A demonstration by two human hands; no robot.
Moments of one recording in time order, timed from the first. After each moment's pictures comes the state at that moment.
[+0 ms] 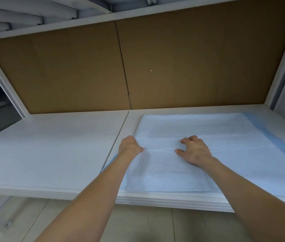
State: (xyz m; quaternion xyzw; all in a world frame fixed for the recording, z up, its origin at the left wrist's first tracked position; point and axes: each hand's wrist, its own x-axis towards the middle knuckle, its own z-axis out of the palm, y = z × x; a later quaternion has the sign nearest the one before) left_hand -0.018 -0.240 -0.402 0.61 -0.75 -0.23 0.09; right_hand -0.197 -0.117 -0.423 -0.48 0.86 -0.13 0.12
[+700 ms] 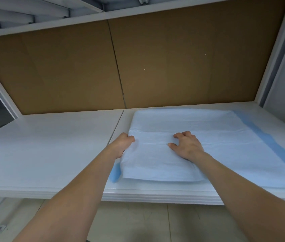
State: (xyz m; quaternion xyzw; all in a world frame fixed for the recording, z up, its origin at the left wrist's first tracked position) left_hand -0.011 -0.248 -0.394 0.53 -0.67 -0.50 0.16; right_hand -0.194 -0.116 -0.415 -0.47 0.86 -0.17 0.13
